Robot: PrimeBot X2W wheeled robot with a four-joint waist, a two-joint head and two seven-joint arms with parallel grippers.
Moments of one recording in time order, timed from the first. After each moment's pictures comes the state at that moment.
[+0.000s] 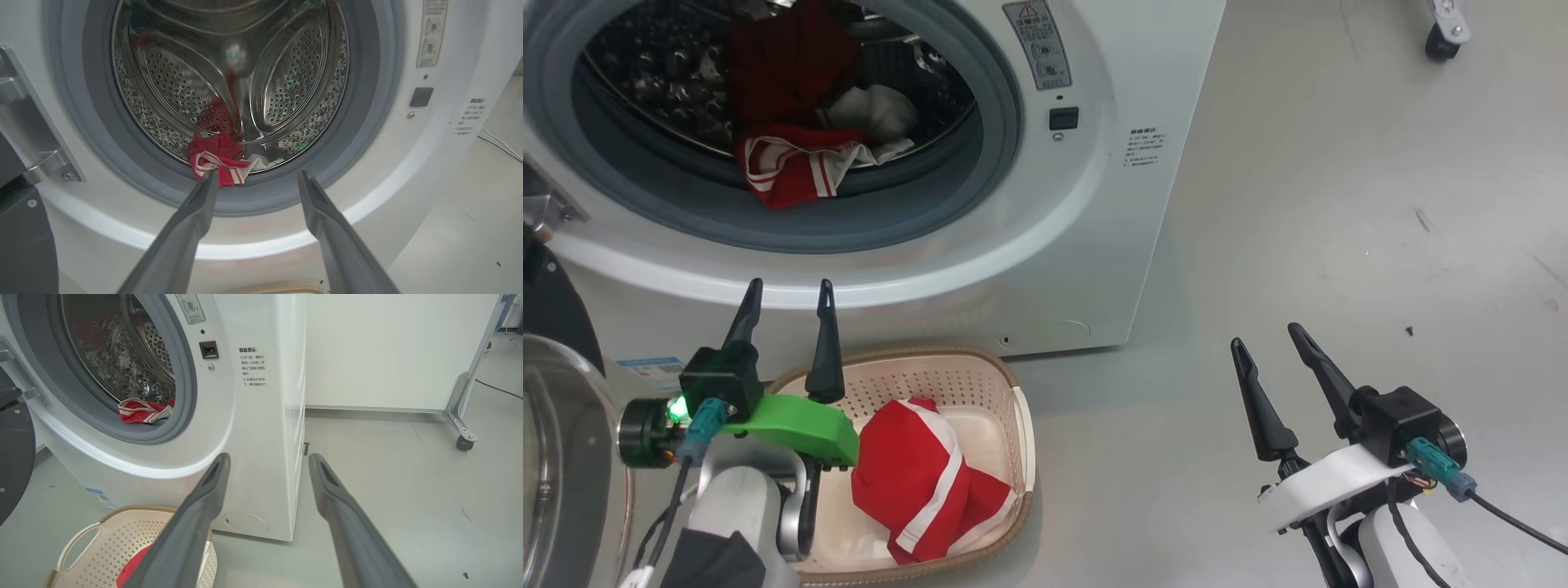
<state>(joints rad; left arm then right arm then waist) -0.34 0.03 -0.16 0.42 -0.25 0.06 -0.25 -0.12 -0.05 0.21 0.25 0.24 0.12 -0.26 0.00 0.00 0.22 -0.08</state>
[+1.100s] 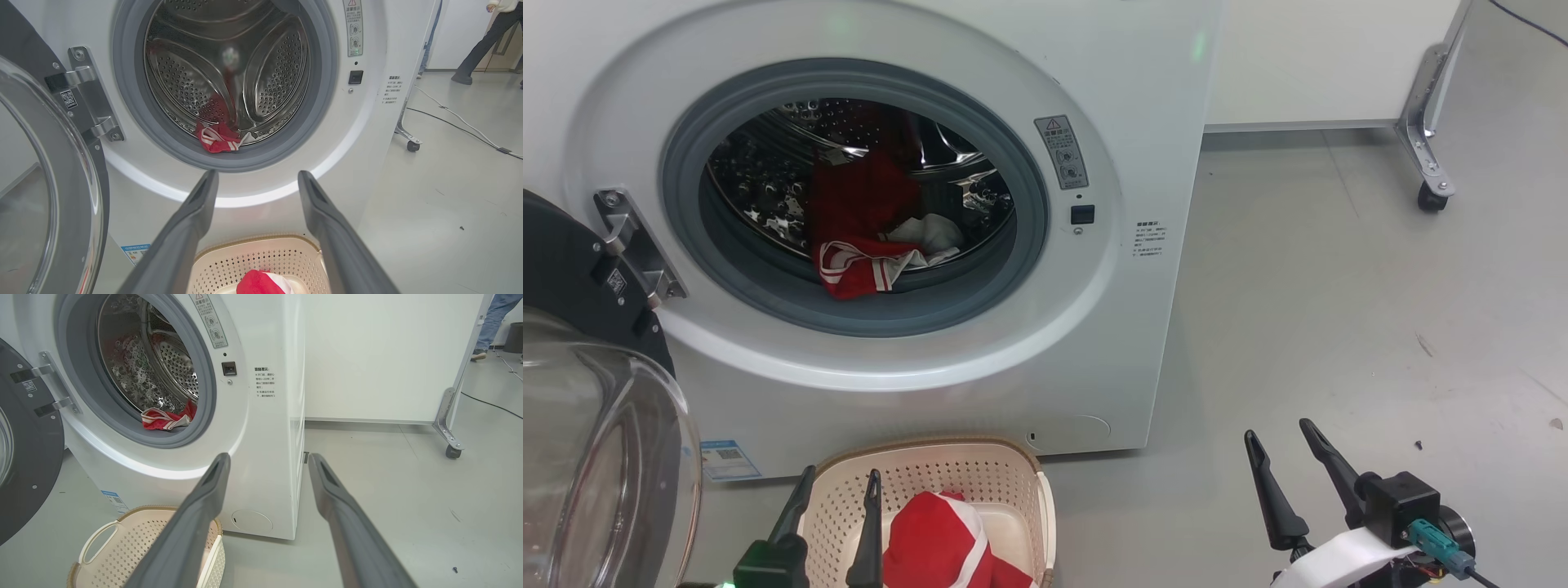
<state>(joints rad) 0.09 0.04 -0.23 0.20 -0.23 0.08 -0.25 0.05 -0.04 0.19 0.27 0.24 0.11 -0.26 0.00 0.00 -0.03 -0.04</state>
